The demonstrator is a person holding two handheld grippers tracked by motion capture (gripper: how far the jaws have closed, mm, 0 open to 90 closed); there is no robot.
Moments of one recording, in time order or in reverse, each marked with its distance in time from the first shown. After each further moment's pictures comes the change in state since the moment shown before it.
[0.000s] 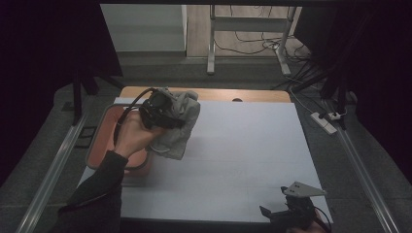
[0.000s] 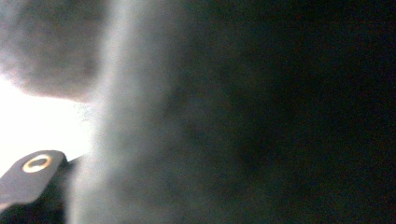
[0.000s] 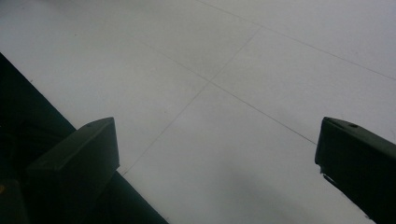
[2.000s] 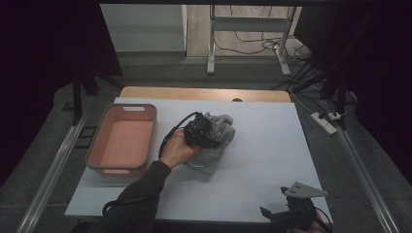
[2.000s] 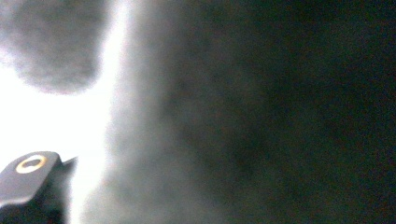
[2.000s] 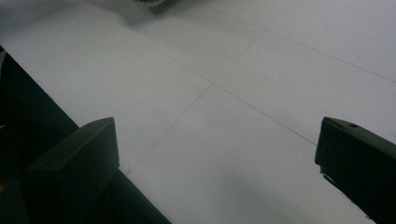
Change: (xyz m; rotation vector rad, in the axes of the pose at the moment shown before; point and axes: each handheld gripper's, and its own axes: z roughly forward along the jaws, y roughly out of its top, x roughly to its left) left arm -0.045 0.017 0.138 0.028 -0.122 0.107; right arm 0.000 -0.001 -0.002 -0.008 0.011 -0.008
